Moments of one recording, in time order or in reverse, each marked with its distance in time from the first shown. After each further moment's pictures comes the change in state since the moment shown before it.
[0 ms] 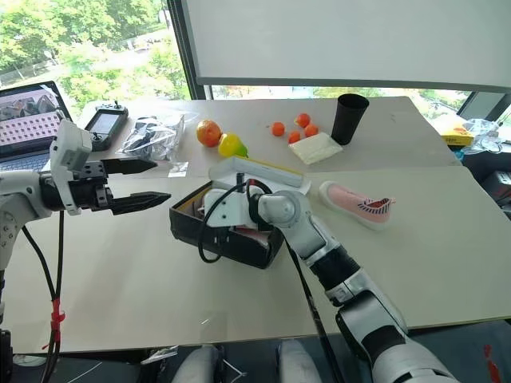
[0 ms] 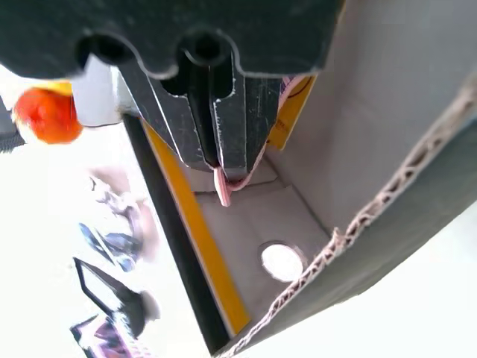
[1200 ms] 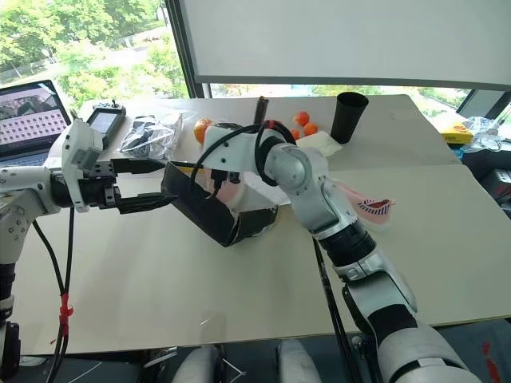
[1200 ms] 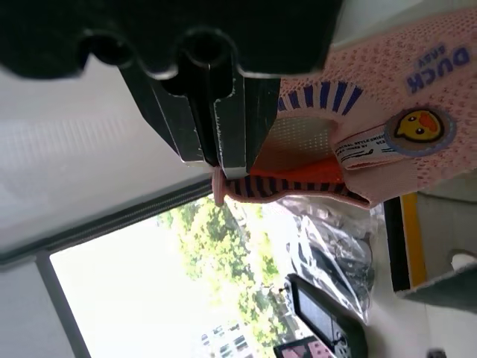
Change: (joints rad) left arm -0.044 -0.031 -0.042 0.047 0.041 -0.025 -0.041; right arm -0.231 -0.044 -0.009 -0.062 -0.164 0.021 -0.251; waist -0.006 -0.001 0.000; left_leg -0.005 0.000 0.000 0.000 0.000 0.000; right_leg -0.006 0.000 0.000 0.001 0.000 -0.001
